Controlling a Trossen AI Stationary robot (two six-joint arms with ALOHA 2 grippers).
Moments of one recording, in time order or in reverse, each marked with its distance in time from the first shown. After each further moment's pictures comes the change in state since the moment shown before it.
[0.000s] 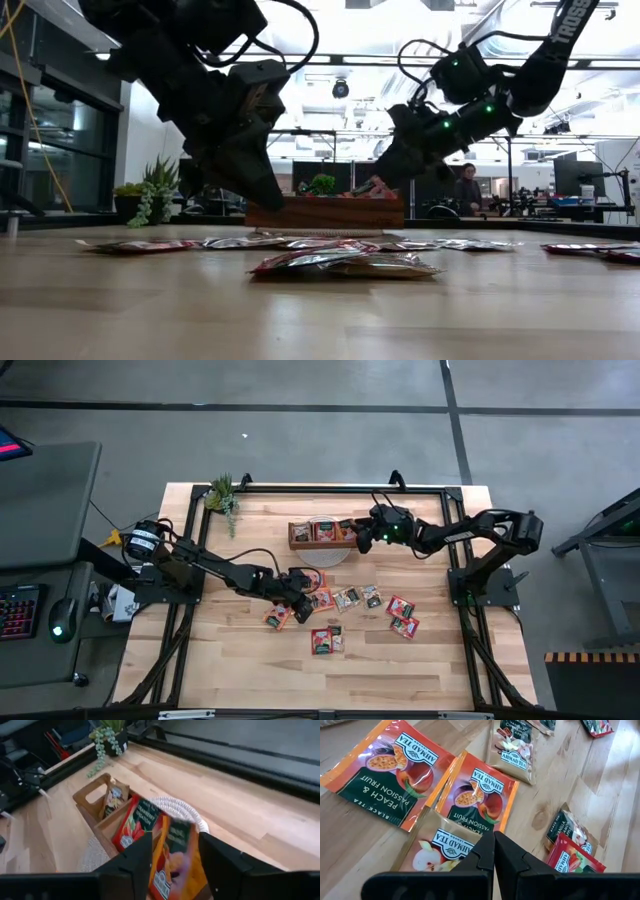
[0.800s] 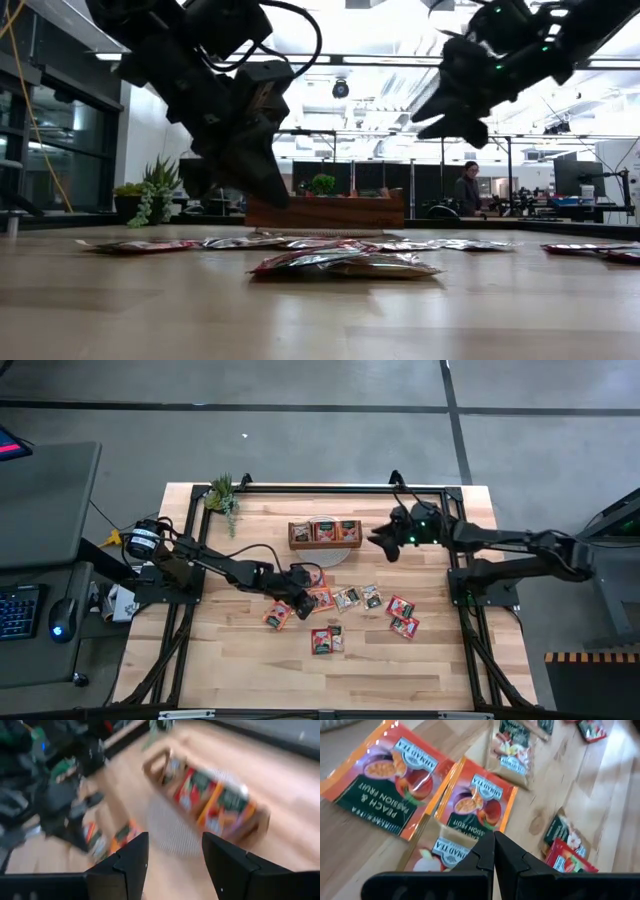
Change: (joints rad) left arm 0.039 0.000 0.000 0.023 0.063 0.011; right arm 0.016 -0.508 0.000 -0.599 -0.244 0.023
